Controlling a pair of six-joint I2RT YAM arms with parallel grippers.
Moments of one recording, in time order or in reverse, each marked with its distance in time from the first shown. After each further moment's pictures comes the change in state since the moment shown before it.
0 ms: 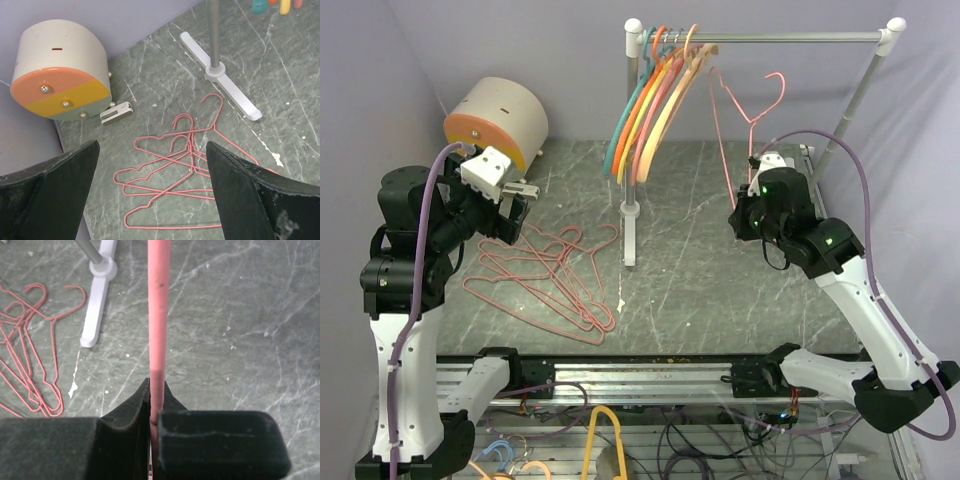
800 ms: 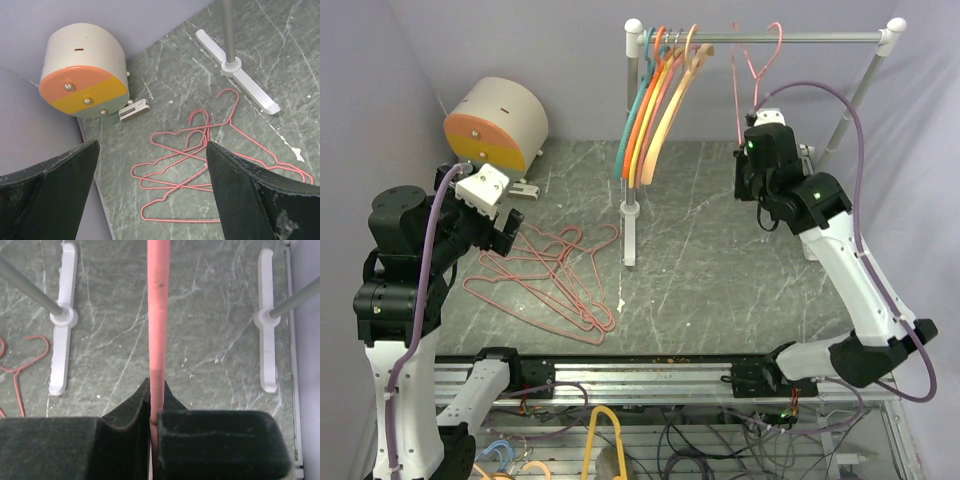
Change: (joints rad) left arm 0.000 -0.071 -0.024 -0.012 -0.053 0.058; right arm -0.001 0.232 0.322 -0.109 0.236 -0.047
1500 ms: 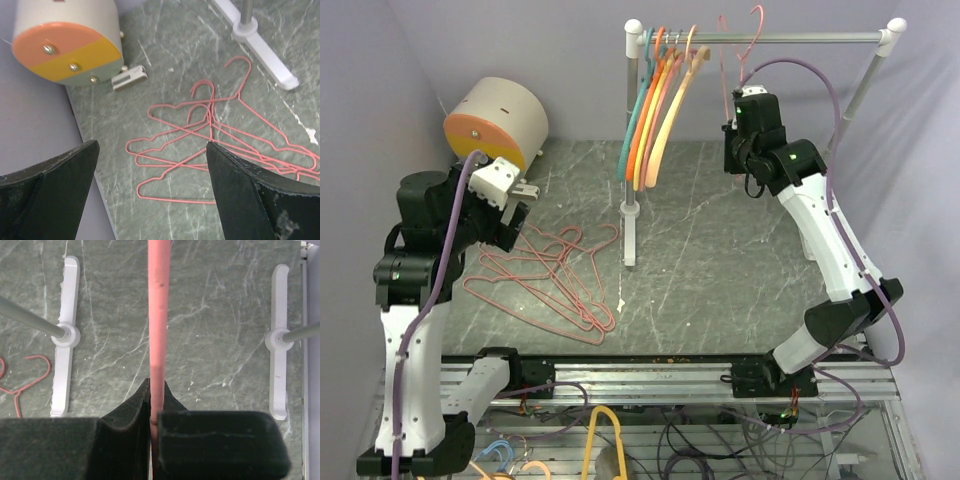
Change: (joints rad) left arm 0.000 0.053 -0.068 -0.014 -0.090 0.011; right arm -0.106 0.254 0.216 0.046 -0.107 -0.066
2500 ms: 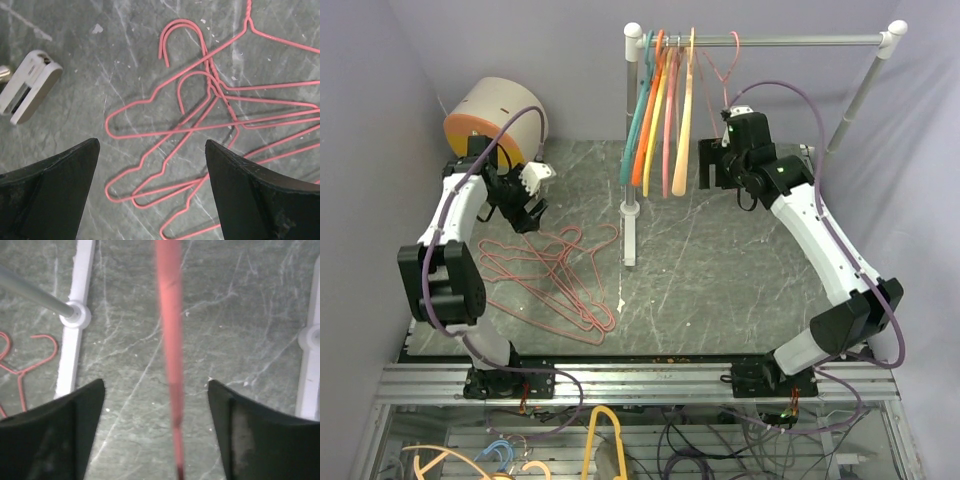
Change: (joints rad) left arm 0.101 0.758 0.009 0.011 0.262 0.528; right arm -0.001 -0.027 -0.209 0.131 -0.116 0.005
